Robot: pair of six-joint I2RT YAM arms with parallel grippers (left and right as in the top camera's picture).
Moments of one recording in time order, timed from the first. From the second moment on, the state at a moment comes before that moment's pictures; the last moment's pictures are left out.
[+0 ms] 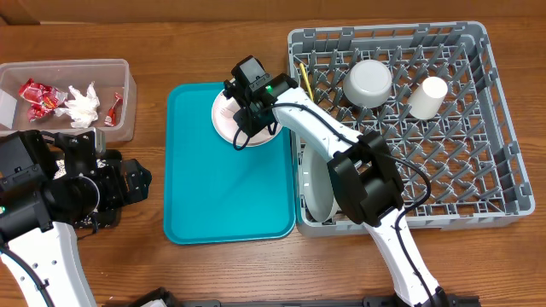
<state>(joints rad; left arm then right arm) 0.47 1.15 1.24 -1.31 0.37 0.16 0.63 2.47 2.09 -0.83 -0.12 -0.10</state>
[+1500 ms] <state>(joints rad) 0.47 1.18 1.24 -1.31 0.37 0.16 0.56 2.39 2.12 -0.87 -0.12 0.12</state>
